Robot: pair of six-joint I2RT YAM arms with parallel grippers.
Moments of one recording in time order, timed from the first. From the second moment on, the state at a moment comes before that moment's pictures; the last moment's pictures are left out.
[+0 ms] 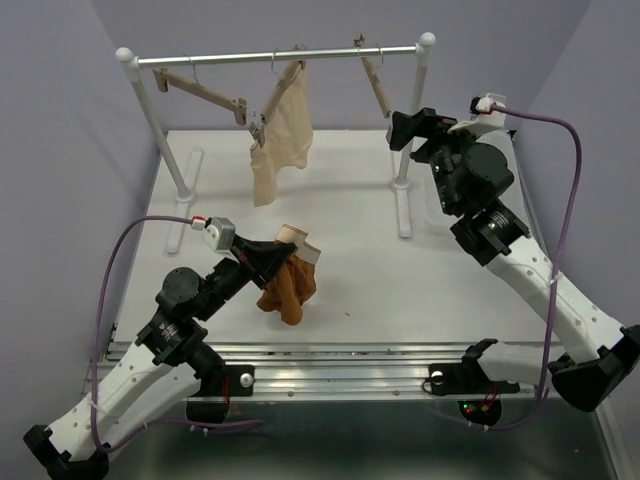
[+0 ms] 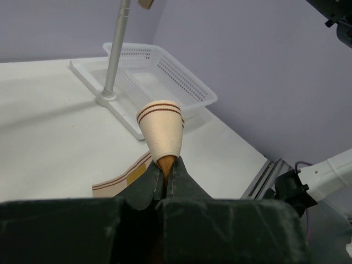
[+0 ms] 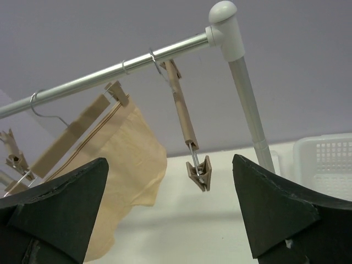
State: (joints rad) left arm -0.71 0.46 0.53 0.10 0.11 -0.43; right arm 0.60 1.22 1.31 0.16 0.49 0.27
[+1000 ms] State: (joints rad) left arm -0.71 0.60 0.61 0.20 0.15 -0.69; right arm 0.81 1.16 0.89 0.16 -0.62 0.31
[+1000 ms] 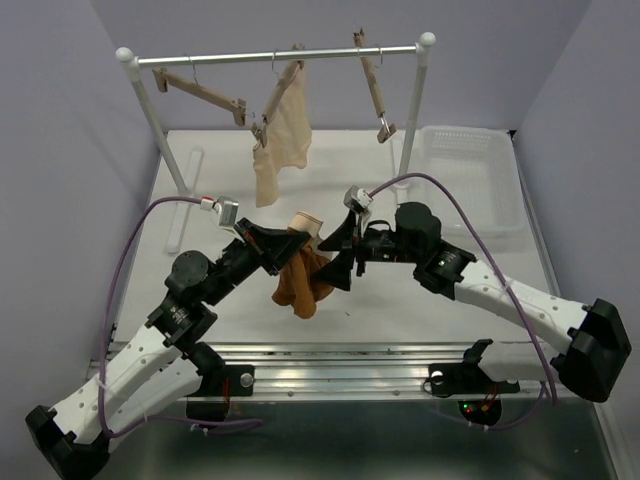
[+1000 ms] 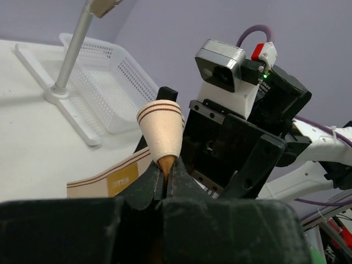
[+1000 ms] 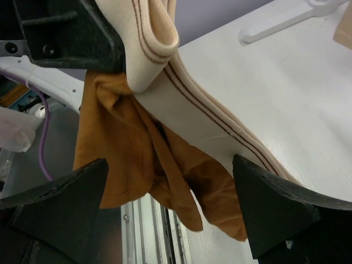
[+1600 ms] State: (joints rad) left arm -0.72 0.62 0.62 0.22 0.08 -0.72; right arm 0.88 1.21 0.89 0.20 -0.03 0.45
